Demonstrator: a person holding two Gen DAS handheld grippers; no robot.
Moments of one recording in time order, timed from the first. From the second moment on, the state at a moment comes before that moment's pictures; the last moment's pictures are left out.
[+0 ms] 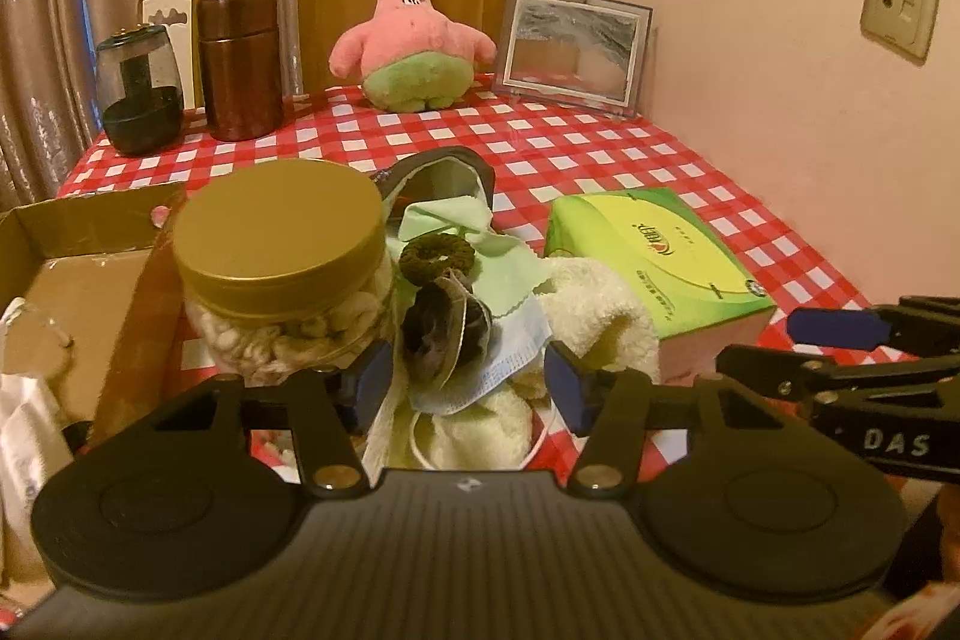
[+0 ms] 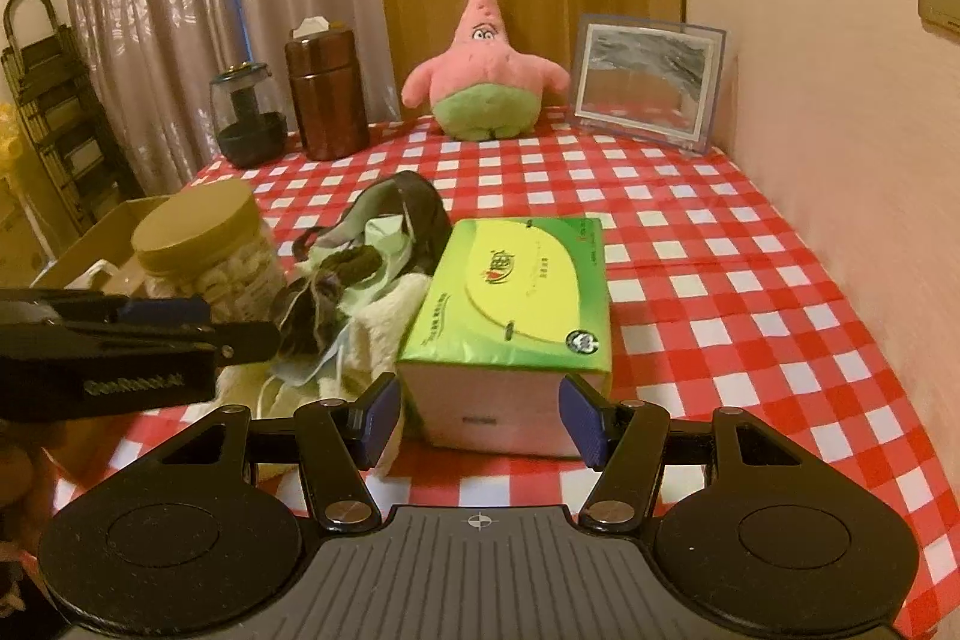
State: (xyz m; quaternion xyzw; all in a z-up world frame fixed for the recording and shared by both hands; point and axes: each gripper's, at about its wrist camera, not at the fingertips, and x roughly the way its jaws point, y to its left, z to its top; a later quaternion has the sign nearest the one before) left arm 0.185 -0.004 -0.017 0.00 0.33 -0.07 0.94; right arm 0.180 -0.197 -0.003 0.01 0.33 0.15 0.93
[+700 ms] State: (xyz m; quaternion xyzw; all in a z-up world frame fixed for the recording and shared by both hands) left arm 0.234 -0.038 -0.057 0.07 0.32 -0.02 0.94; right arm 0.194 -0.208 -0.012 0.03 0.34 0.13 0.93
